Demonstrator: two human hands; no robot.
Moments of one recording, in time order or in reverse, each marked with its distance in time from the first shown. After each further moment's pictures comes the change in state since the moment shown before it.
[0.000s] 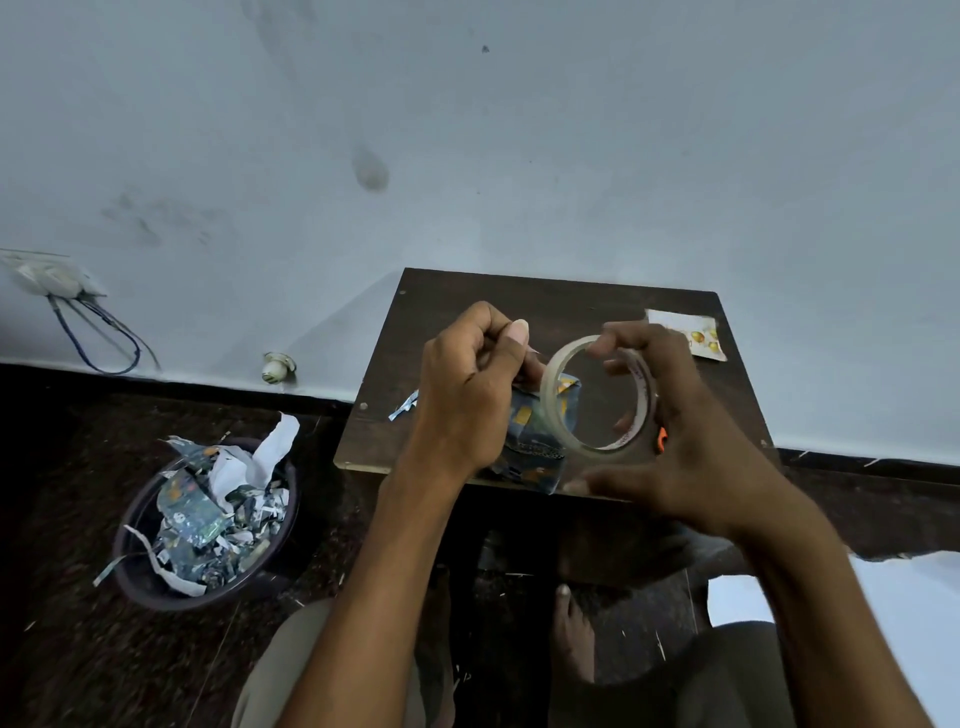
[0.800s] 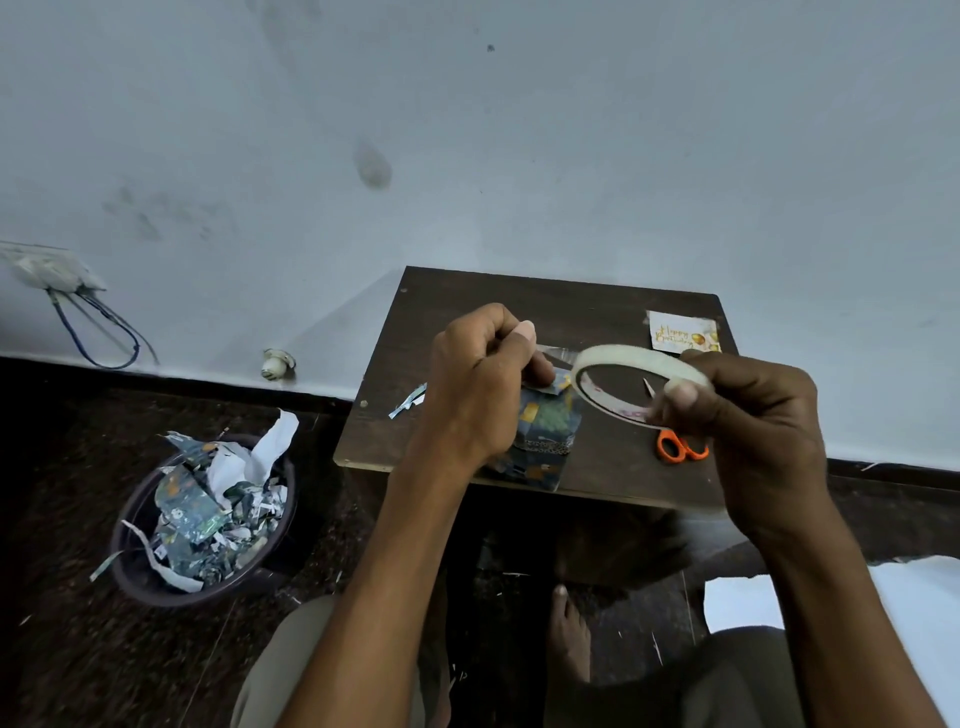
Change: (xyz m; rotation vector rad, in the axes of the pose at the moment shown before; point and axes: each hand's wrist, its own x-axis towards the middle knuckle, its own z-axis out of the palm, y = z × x) left_hand 0.006 0.001 0.005 0.000 -0.009 -0.102; right_hand -0.008 -0.003 -0.012 0.436 0.334 -0.010
